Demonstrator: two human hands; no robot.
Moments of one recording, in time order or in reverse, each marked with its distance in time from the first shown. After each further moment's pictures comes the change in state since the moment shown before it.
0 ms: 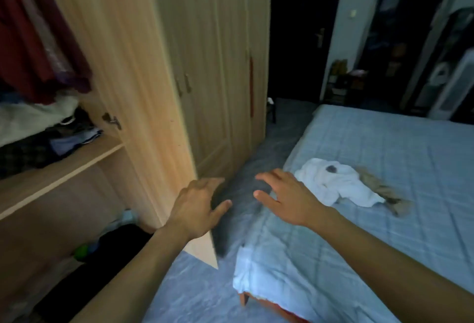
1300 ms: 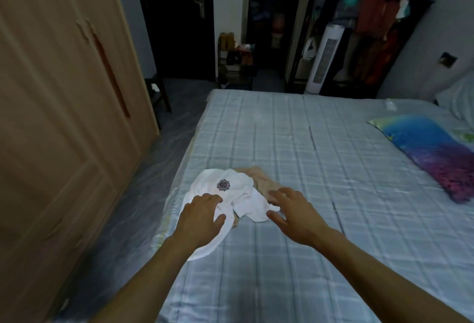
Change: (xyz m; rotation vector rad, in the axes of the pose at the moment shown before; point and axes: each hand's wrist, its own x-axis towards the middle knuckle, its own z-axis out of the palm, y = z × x) left_hand 0.366 0.270 0.248 -0.176 -0.302 0.298; right_hand 0.017 0.434 -0.094 -0.130 -0.016 0.577
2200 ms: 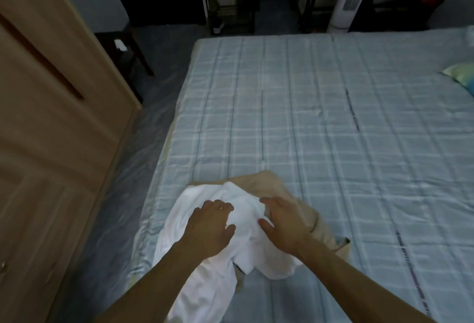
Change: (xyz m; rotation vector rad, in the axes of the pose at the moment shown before) left_hand 0.329 -0.077 0.162 0.173 -0.350 0.052; right_hand 0.322 0.136 0.186 0.257 -0.180 0.078
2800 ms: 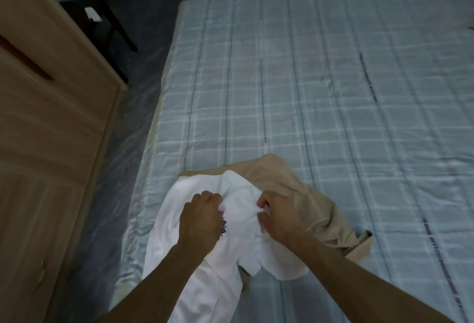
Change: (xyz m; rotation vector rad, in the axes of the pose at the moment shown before) left_hand 0.047 -0.028 0.055 -0.018 0.136 -0.146; right_hand 0.054 0.021 0.064 0.275 0.045 0.158
